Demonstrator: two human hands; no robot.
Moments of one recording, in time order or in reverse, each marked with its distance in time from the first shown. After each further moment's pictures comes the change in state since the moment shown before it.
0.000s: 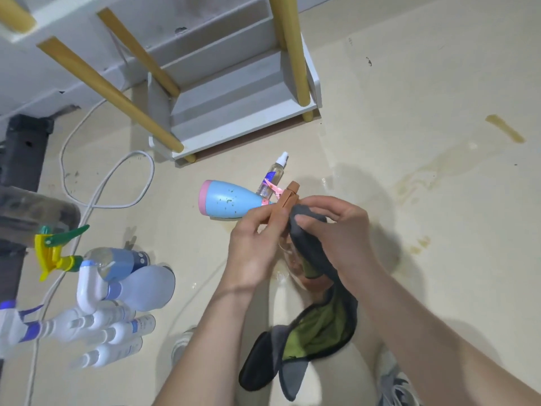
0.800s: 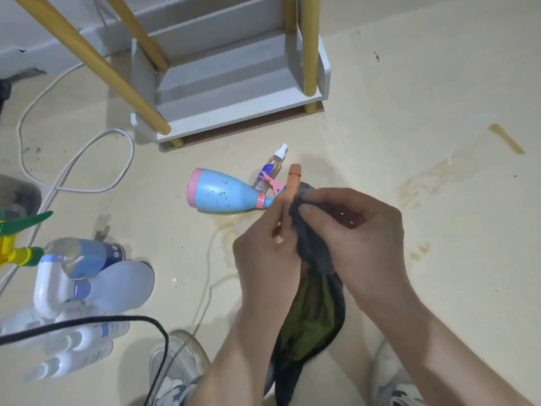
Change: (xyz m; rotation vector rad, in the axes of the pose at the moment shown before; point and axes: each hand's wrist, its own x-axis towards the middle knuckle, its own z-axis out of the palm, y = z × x) left_hand -0.015 -0.001 0.020 0.145 0.220 0.075; right_hand -0.018 -0.022 0.012 -0.094 0.040 -0.265
